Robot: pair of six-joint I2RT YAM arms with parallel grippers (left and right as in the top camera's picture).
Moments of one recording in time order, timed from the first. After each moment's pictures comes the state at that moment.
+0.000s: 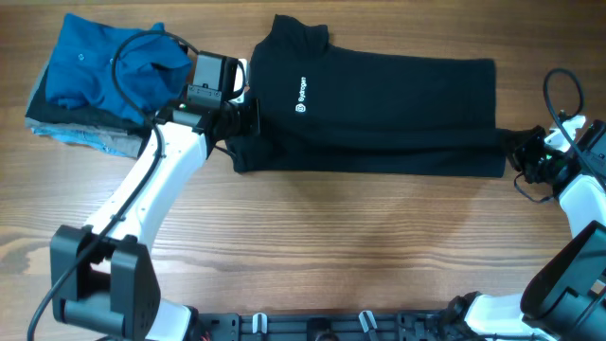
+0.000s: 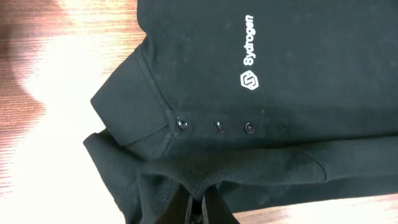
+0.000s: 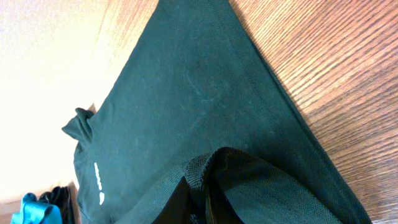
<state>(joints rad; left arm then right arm) -0.27 1.66 1.23 -0.58 0.10 -0.27 -0.62 1.61 0.86 -0.22 -0.68 0.42</state>
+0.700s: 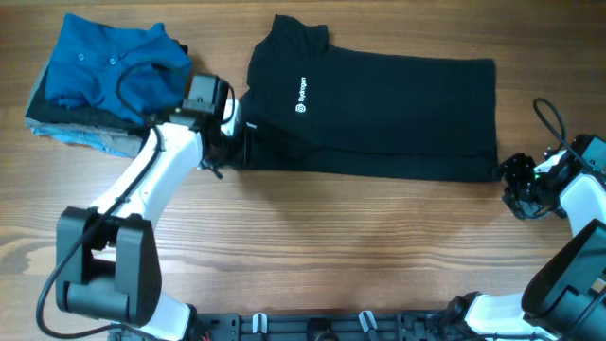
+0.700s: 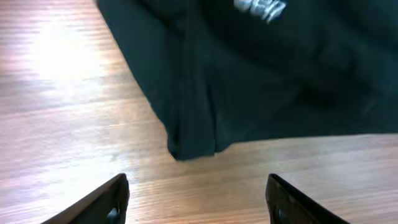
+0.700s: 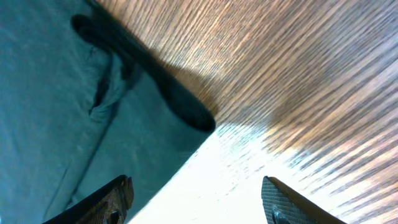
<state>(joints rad) -0.20 1.71 1.12 -0.76 0.12 -0.17 -0.62 1.62 0.86 -0.59 -0.34 0.38</state>
